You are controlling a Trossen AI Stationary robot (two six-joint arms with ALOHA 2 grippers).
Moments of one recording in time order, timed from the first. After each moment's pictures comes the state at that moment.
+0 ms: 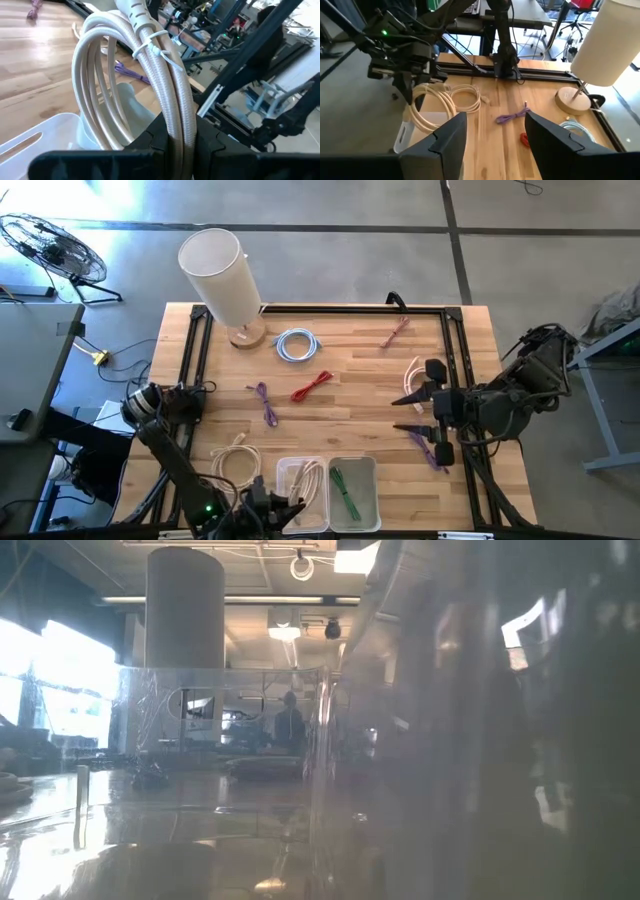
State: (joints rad) left arm -0.96 1.91 1.46 -0.08 -1.24 -1.12; right arm 0.72 1.34 1.77 -0.94 0.65 0.29
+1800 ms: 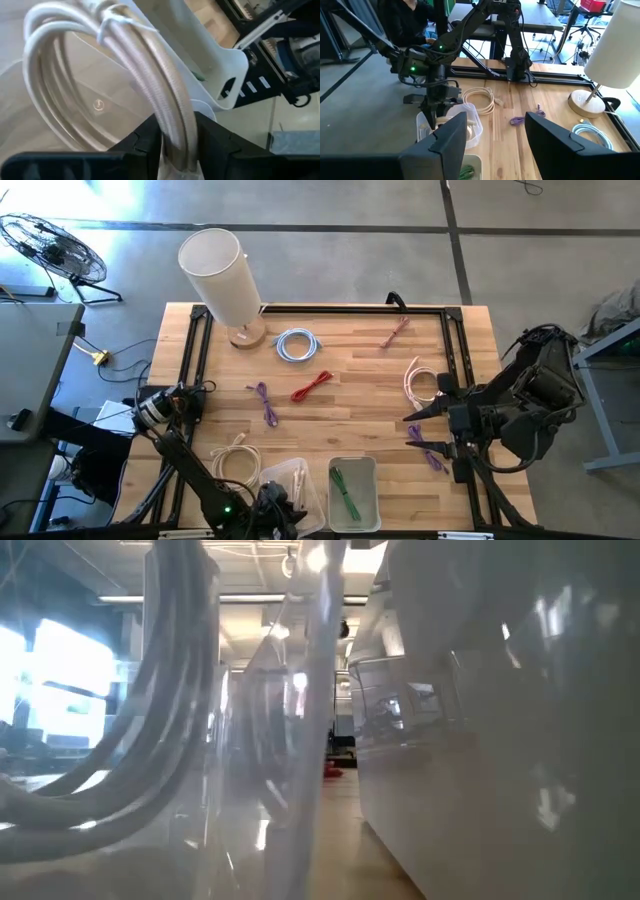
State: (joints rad) left arm -0.91 2.01 1.46 -0.33 -0.82 -1.60; right arm 0.85 1.34 1.77 -0.95 0.73 0.36
